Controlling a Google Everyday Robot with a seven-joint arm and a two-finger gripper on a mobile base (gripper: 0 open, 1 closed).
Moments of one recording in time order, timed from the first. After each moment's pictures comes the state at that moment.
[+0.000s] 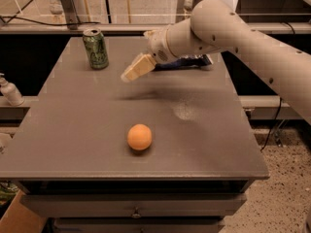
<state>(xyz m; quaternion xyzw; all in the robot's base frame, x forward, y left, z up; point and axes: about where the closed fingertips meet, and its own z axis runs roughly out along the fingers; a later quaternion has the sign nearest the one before) 0.687 0.048 0.882 -0.54 0.68 0.20 0.46</state>
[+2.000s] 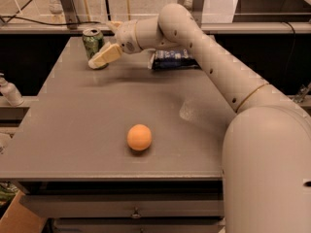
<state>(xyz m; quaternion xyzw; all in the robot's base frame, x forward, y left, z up) 0.750 0.165 0.894 -0.56 0.57 0.32 0.52</state>
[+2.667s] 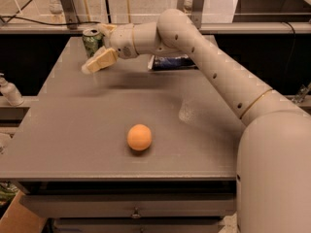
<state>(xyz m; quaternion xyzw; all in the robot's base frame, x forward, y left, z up) 0.709 0.179 0.906 -0.56 0.53 0.36 0.52</state>
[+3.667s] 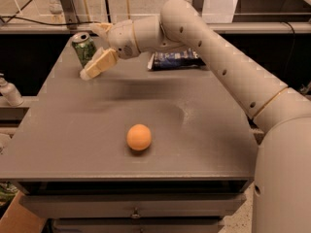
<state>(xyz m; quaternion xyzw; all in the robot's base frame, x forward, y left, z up) 0.650 0.178 0.928 -0.61 0.50 0.38 0.49</state>
